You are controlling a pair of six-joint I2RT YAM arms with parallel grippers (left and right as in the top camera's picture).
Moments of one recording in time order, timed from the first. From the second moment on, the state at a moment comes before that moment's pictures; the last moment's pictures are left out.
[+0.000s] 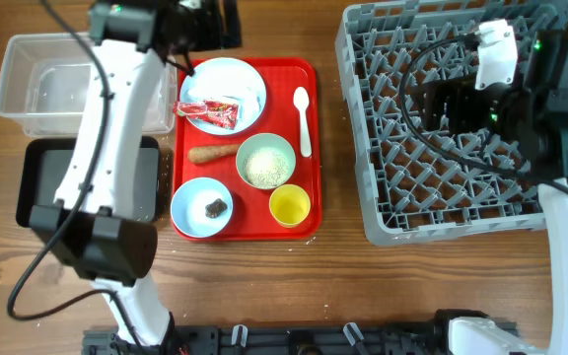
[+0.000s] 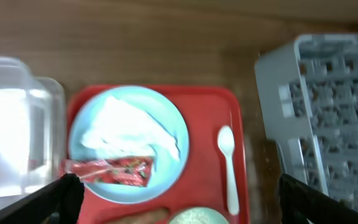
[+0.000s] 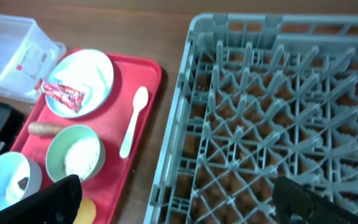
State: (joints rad) left arm -0.21 1.97 2.13 -1.10 0.11 -0.25; right arm -0.04 1.34 1.49 -0.97 -0.36 -0.14
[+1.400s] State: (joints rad) left arm -0.21 2.22 2.17 -1.12 -0.12 -0.83; right arm -0.04 1.37 1.49 -1.02 -0.37 -0.05
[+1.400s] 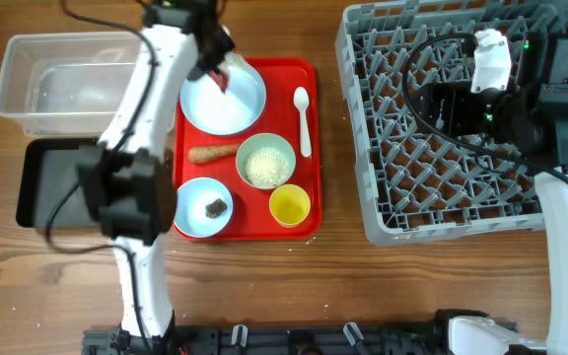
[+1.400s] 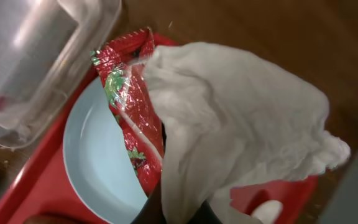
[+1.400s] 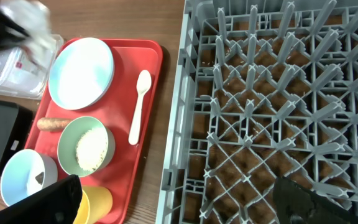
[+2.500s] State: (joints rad) left arm -0.10 1.99 2.15 -1.68 0.01 -0.50; right arm -0.04 1.37 1.49 -1.03 -0.37 -0.01
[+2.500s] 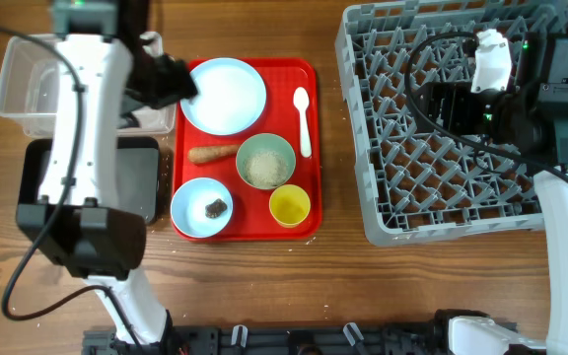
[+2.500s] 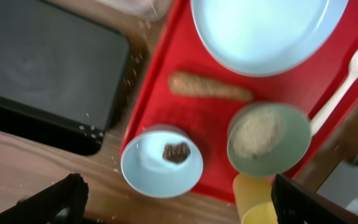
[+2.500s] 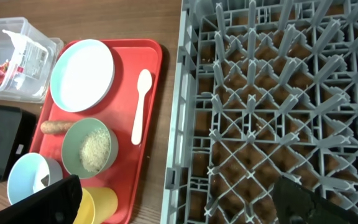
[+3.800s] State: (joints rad) left arm -0.23 1.84 1.59 -1.42 0.03 -0.52; right arm -0.04 1.37 1.49 -1.03 -0.37 0.01
